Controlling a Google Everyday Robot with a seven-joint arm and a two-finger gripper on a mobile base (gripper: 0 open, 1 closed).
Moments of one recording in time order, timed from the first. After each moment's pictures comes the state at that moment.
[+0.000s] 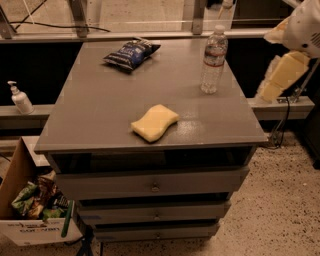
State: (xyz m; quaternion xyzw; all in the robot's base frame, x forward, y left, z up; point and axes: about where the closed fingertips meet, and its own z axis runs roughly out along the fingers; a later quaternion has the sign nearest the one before) arm 0.535 -0.222 0.982 -0.57 0.78 0.01 0.25
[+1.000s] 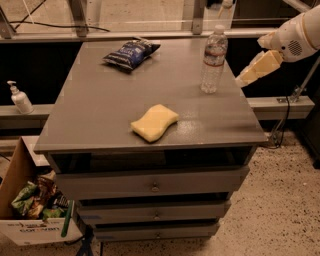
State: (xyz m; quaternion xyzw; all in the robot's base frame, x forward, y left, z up) arm 0.655 -0.245 0.937 -0.47 0.79 0.12 0.37
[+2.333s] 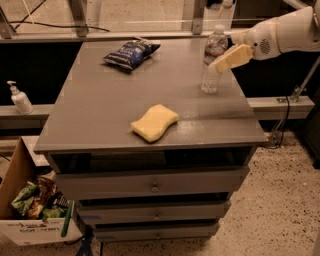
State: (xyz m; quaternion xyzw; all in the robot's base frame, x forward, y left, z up) arm 0.704 -0.188 0.939 -0.44 0.75 0.22 0.45
